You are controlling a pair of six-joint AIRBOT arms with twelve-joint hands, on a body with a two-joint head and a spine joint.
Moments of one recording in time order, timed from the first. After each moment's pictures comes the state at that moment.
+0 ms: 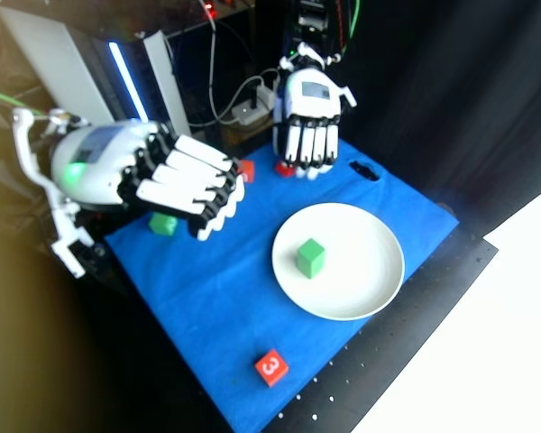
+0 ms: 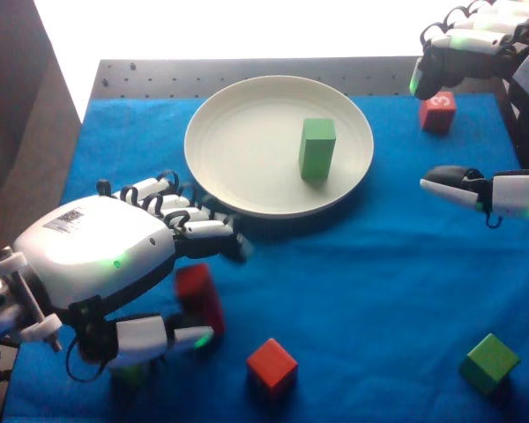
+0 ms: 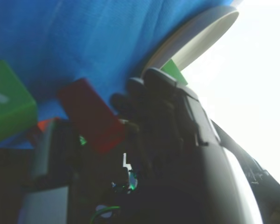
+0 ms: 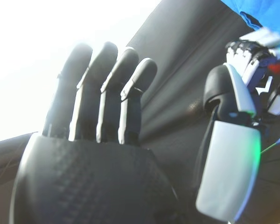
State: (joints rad) left arm 0.95 -0.89 0.79 -0.20 -0.77 1.37; right arm -0.84 -0.84 0.84 -2.97 -1.11 1.96
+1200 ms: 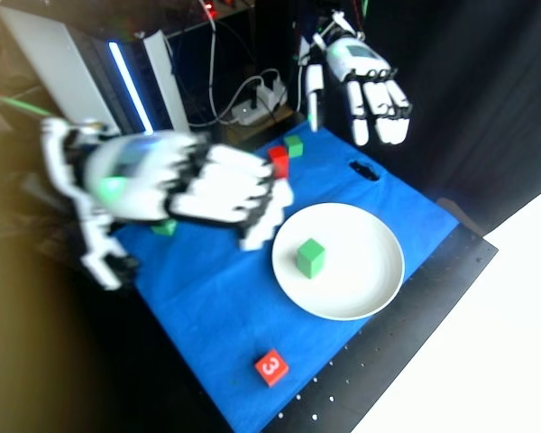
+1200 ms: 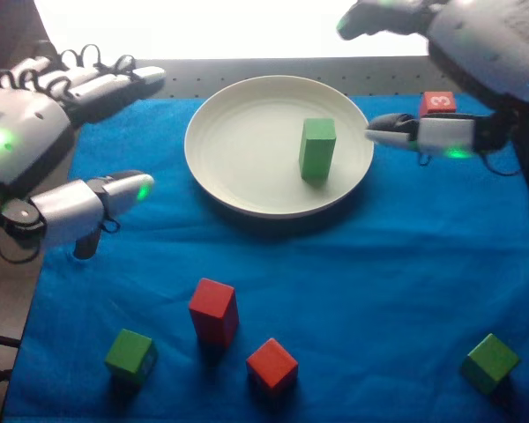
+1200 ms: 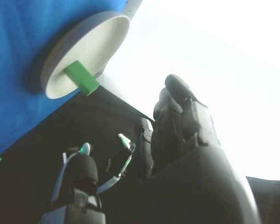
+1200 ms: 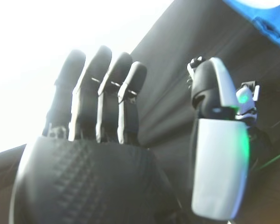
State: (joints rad) left arm 0.94 -0.83 0.86 -0.40 -1.05 1.37; right arm -0.64 -1.03 1.03 -2.95 -0.89 1.96
